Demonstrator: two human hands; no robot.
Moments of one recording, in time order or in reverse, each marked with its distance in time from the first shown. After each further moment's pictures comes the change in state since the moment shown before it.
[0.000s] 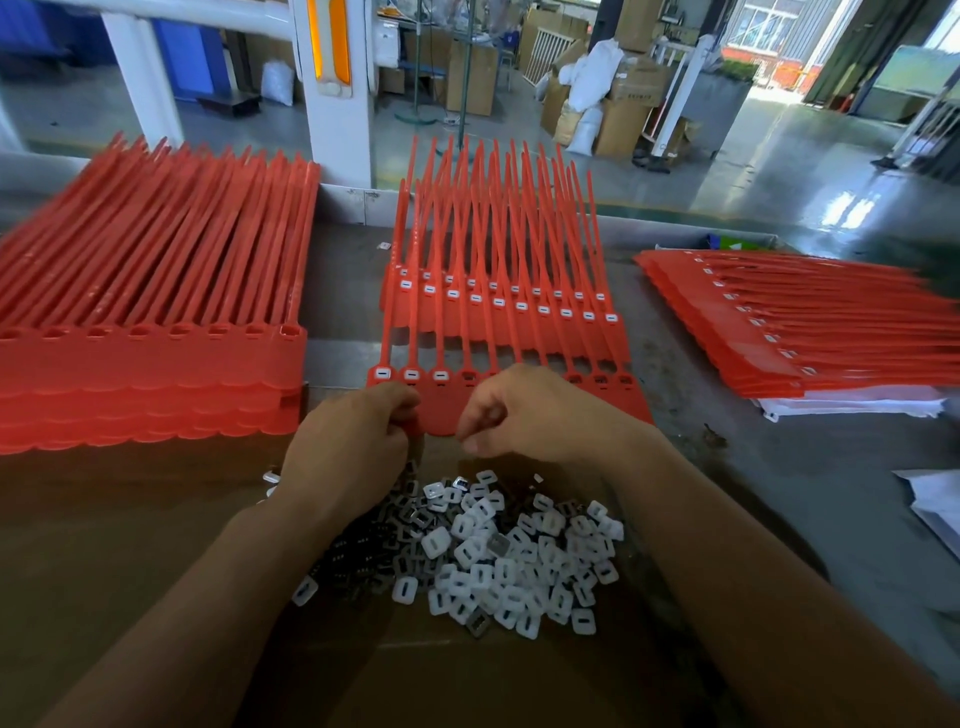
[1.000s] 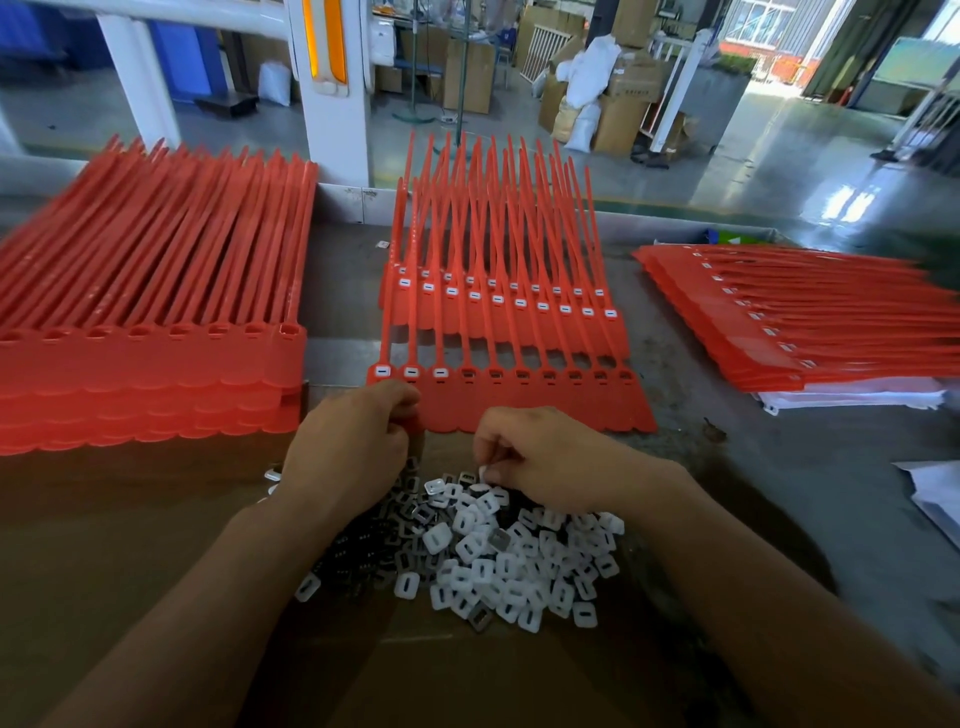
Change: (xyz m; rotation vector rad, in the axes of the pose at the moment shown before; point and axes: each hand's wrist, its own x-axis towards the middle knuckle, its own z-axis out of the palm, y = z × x) left_hand 0.000 -0.001 0.001 0.001 0.003 -0.006; right_hand -0.024 0.010 0.018 -0.071 -0.032 -0.062
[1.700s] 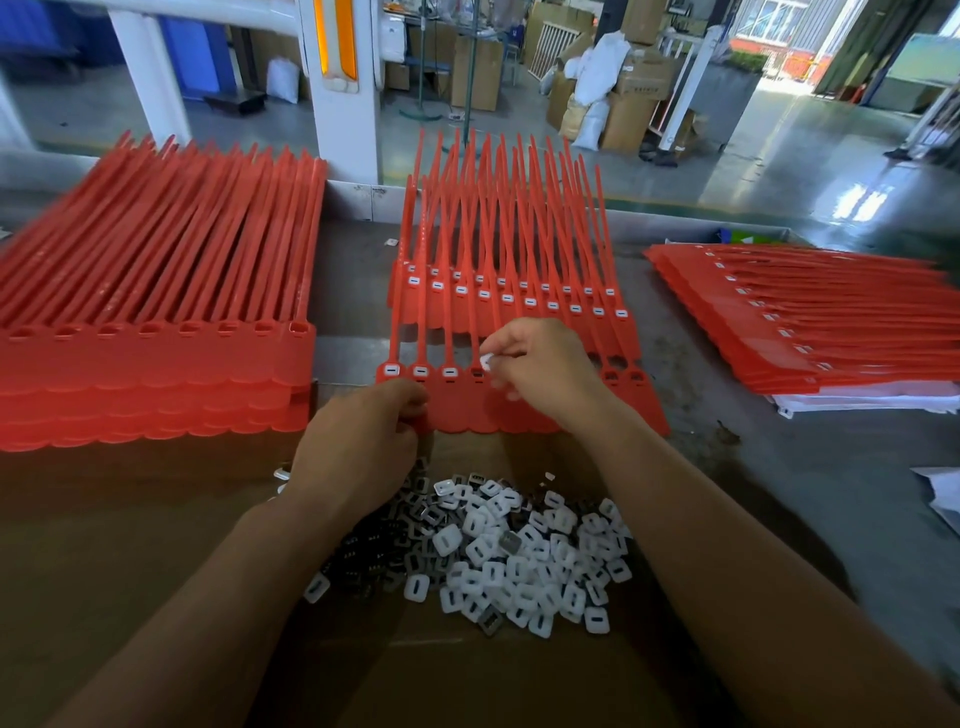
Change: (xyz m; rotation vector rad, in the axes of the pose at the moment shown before) left_hand -0.001 0.001 -0.002 -0.037 -0.023 -0.007; right_hand 0.059 0.017 -0.014 0.345 0.525 0.168
